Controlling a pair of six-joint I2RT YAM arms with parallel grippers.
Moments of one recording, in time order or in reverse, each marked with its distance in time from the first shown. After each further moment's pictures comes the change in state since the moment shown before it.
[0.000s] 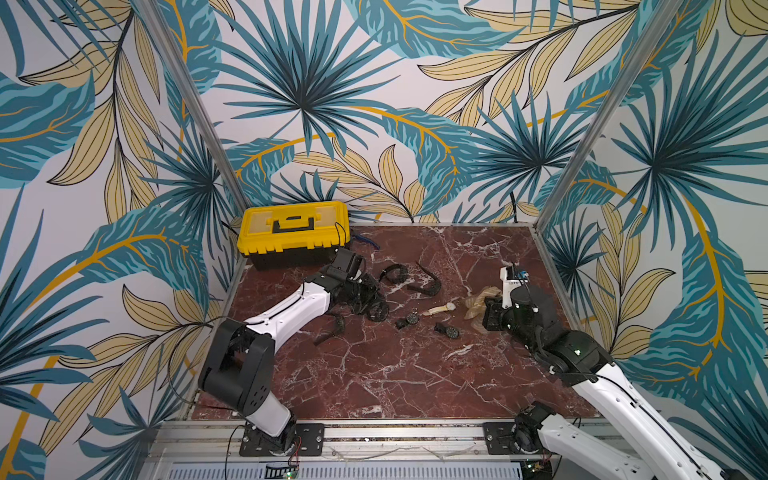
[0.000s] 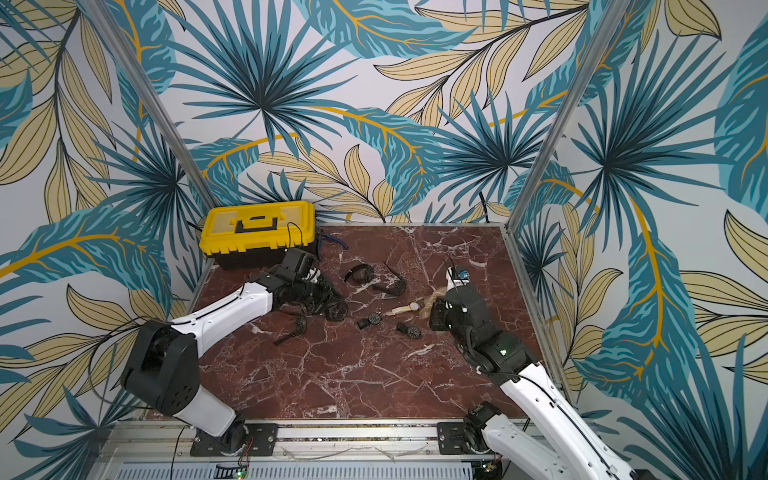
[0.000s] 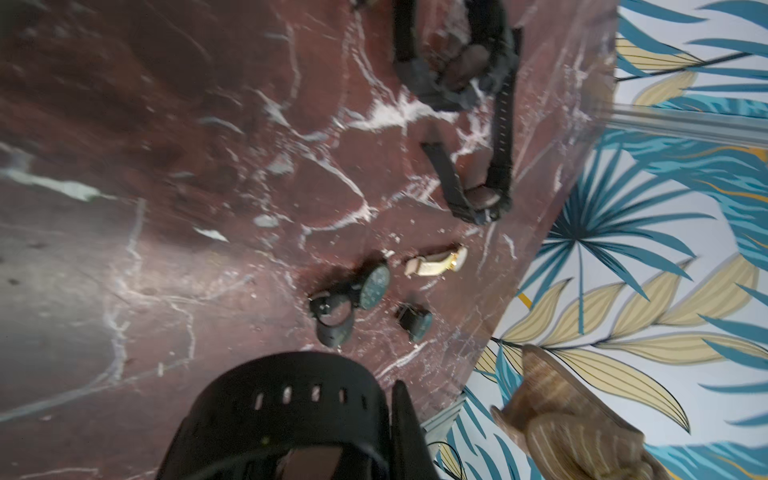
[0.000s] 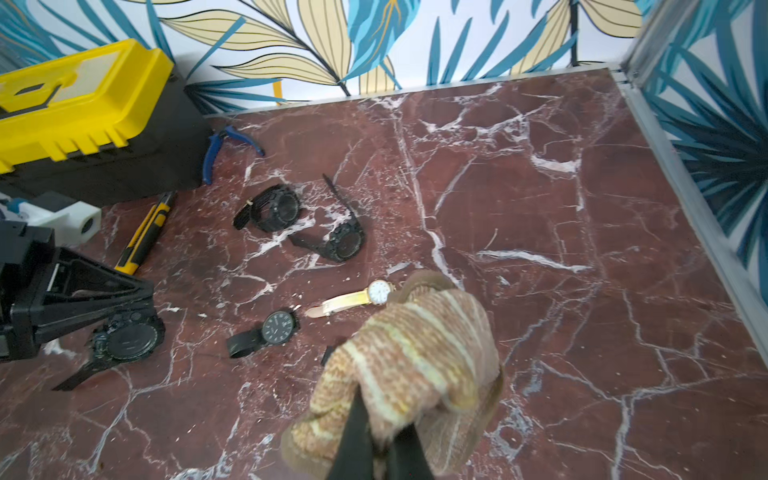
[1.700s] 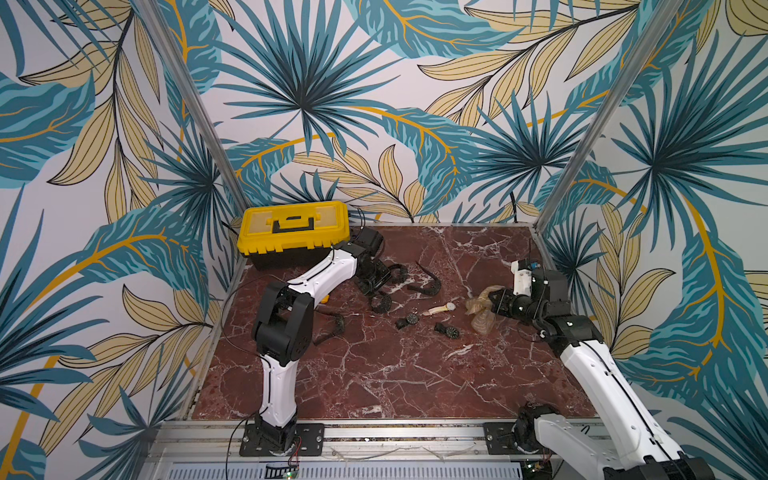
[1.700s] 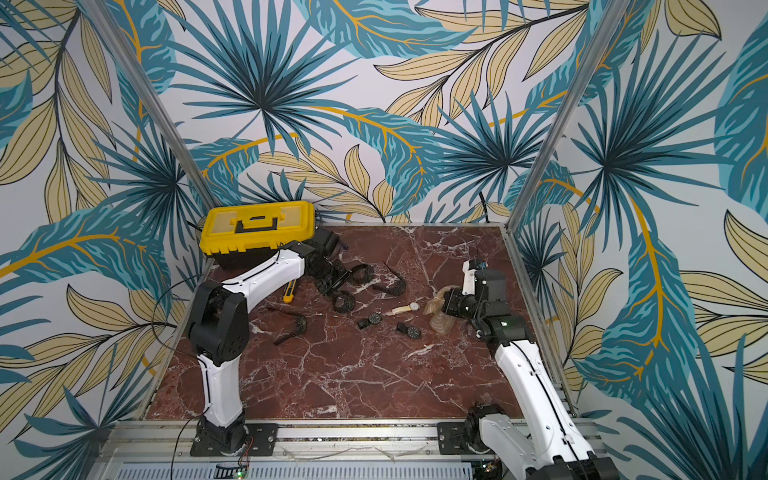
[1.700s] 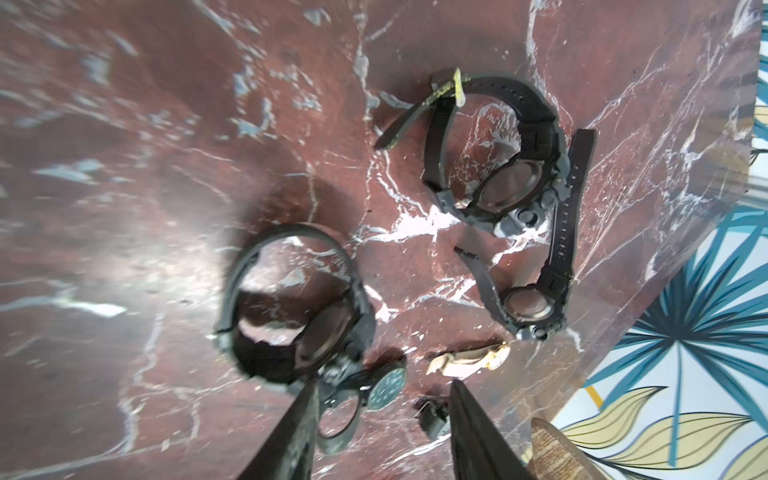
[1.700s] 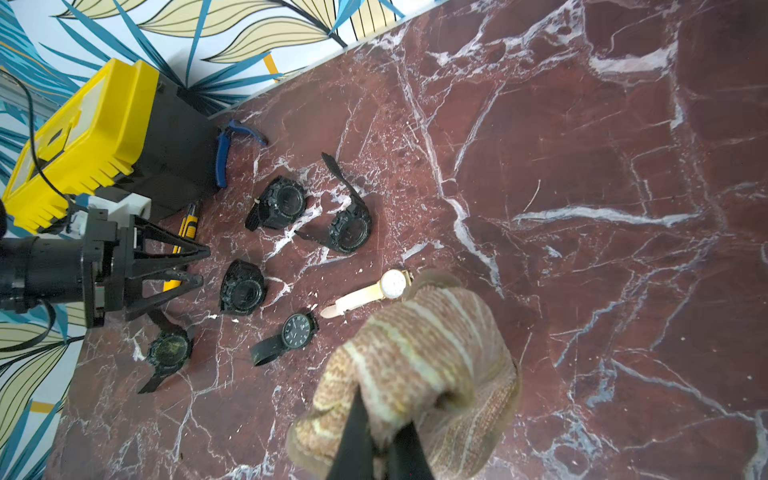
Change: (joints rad) left arm -0.039 0.285 0.448 -0.337 -0.212 0.014; right arm -0.378 0.165 -0.054 0.120 -0.529 0.001
